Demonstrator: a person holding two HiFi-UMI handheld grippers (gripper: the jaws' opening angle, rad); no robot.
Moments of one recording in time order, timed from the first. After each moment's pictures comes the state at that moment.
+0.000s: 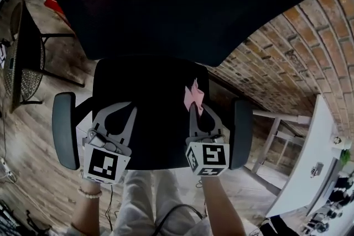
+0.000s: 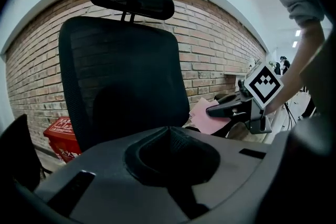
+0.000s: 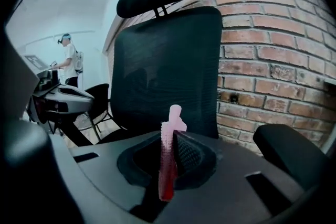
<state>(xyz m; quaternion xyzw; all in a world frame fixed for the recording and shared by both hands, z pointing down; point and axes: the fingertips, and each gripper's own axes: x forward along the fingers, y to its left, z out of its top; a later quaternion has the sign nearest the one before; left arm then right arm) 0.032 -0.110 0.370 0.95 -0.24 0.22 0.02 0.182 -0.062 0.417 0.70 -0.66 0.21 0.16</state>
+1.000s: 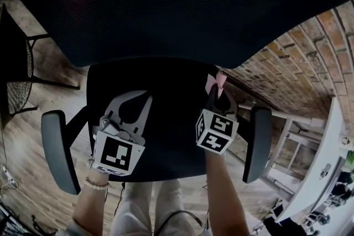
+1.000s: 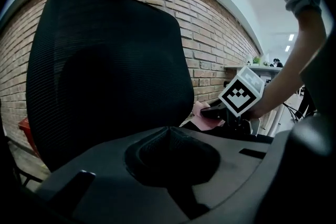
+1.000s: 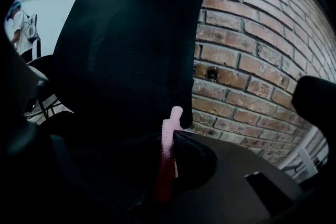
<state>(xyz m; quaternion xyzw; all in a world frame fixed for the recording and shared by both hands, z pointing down) 0.075 -0.160 0.460 0.96 -0.19 0.22 0.03 0.270 -0.112 0.528 0.80 -0.50 0.23 0.24</state>
